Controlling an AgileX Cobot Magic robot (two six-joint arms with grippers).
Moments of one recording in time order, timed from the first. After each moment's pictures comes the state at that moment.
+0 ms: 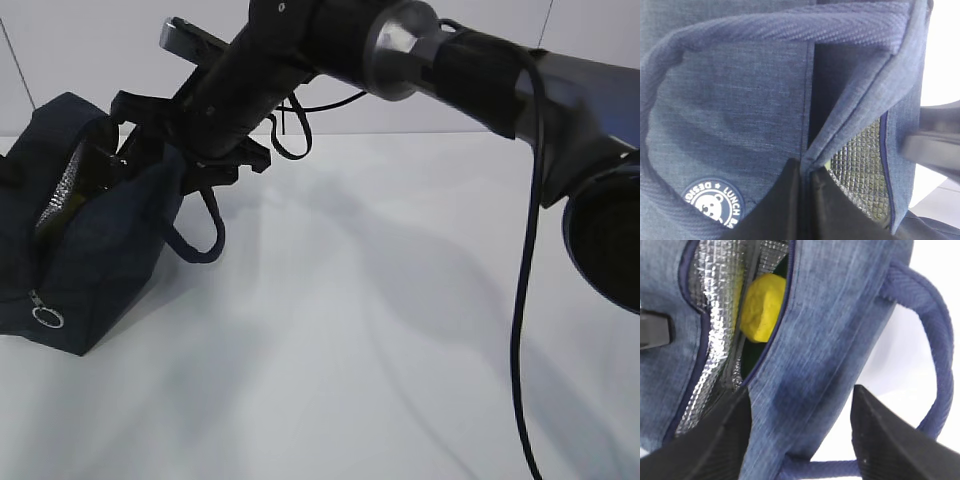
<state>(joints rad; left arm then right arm) 0.33 1.89 -1.34 -0.94 1.19 0.60 0.60 2.39 -2.29 0.53 0.96 0.20</state>
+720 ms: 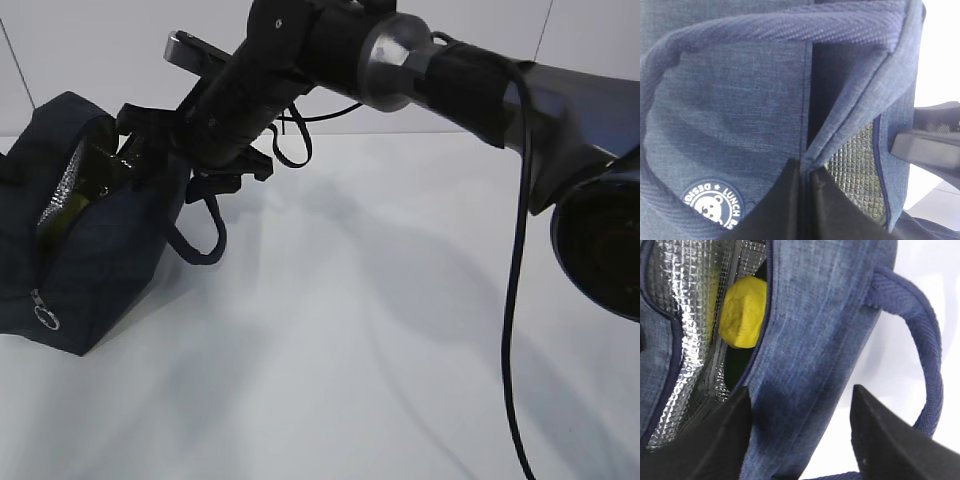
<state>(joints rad) 0.33 1.89 -1.34 -0.94 1.19 0.60 0.60 2.42 -2.29 0.50 0.94 0.22</state>
